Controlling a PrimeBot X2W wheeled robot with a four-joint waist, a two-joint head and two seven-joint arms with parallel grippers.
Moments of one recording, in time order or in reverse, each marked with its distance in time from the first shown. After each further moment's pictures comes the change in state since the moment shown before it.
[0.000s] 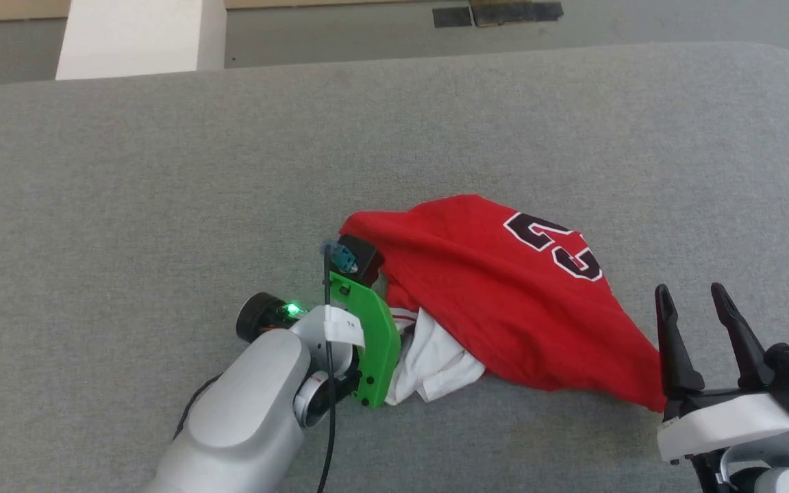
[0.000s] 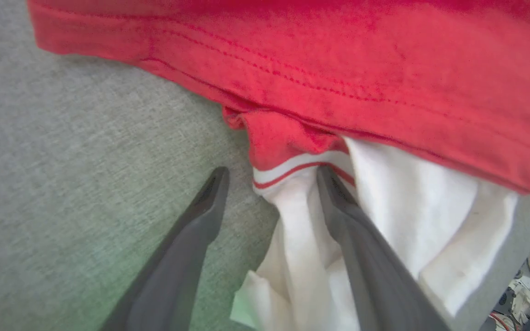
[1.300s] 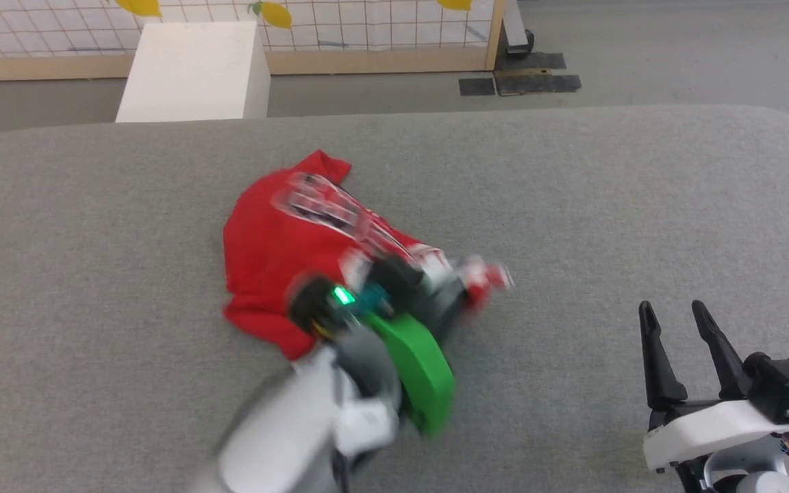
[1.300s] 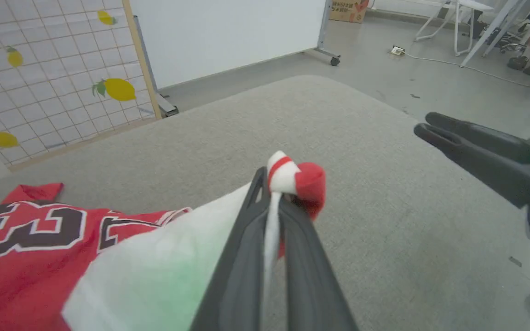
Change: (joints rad) left arm 0.032 0.055 -0.155 -0.305 -0.003 0.102 -0.449; right arm -0.010 0.001 0.018 0.103 0.019 0.000 -0.029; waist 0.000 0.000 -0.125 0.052
